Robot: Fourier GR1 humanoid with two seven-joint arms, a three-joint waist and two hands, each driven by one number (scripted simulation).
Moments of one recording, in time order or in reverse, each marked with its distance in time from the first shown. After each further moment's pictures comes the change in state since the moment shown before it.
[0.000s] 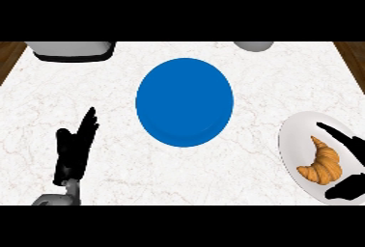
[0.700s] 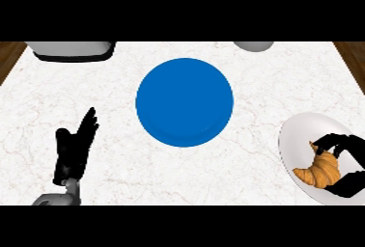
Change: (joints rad) left arm -0.003 -0.026 0.041 0.013 -0.022 -0.041 -0.006; right arm -0.043 0.045 -0.042 0.114 0.195 -0.051 -0.179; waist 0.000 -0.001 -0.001
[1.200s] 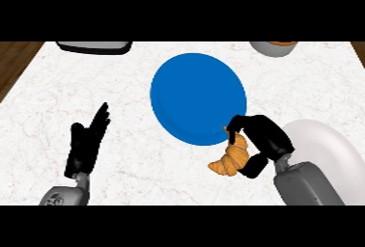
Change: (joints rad) left arm -0.048 -0.019 -0.043 0.018 -0.021 -0.025 0.010; right arm -0.205 0.333 0.368 -0.194 0.232 -0.084 0.174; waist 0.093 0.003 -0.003
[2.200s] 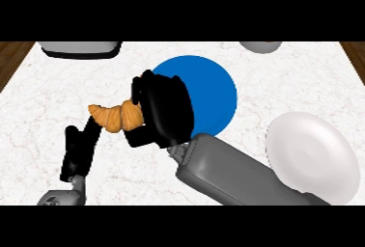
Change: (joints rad) left arm 0.024 0.000 0.029 0.002 -0.006 0.017 -0.011; right arm -0.622 0.235 0.399 0.117 0.074 -0.544 0.732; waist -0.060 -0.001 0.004
